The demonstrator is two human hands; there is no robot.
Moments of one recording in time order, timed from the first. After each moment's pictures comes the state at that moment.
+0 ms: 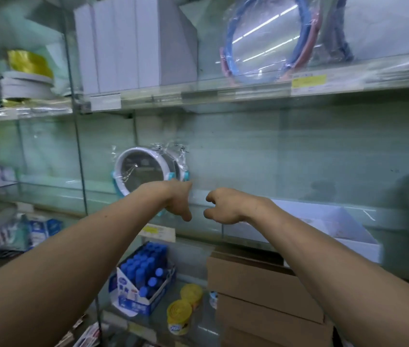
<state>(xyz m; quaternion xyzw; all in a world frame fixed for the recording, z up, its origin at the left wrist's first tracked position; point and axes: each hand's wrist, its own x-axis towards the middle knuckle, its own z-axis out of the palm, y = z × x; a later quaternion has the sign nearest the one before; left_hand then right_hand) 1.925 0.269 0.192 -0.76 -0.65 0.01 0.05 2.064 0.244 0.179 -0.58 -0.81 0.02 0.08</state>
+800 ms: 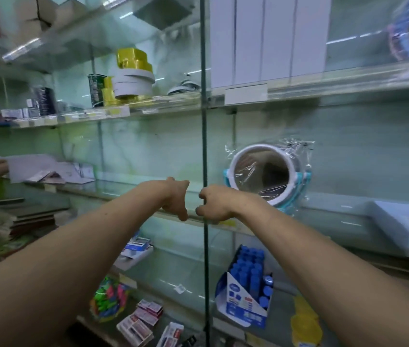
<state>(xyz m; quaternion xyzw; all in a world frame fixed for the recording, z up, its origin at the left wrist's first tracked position) 1.616 0.290 0.189 -0.70 -0.71 0.03 0.06 1.743 0.289 0.175 -0.54 -0.84 0.02 0.09</state>
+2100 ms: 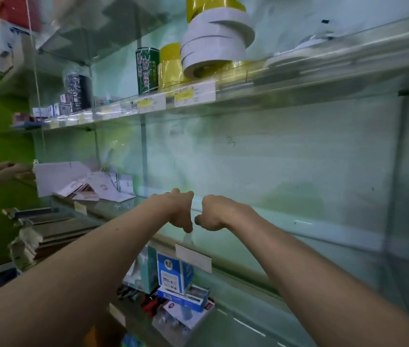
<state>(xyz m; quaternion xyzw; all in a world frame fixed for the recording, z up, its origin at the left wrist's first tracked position) 1.367 0.536 0.175 -0.65 -0.76 0.02 0.05 1.474 0.550 0.168 -0.53 -0.84 0.04 0.08</state>
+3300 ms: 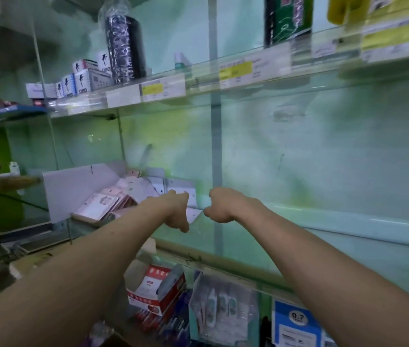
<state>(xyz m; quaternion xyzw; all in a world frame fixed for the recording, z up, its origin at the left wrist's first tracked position) 1.007 0.713 0.159 -0.69 -0.72 0.03 0.04 1.142 0.723 0.161 -0.58 -0.81 0.02 0.10</state>
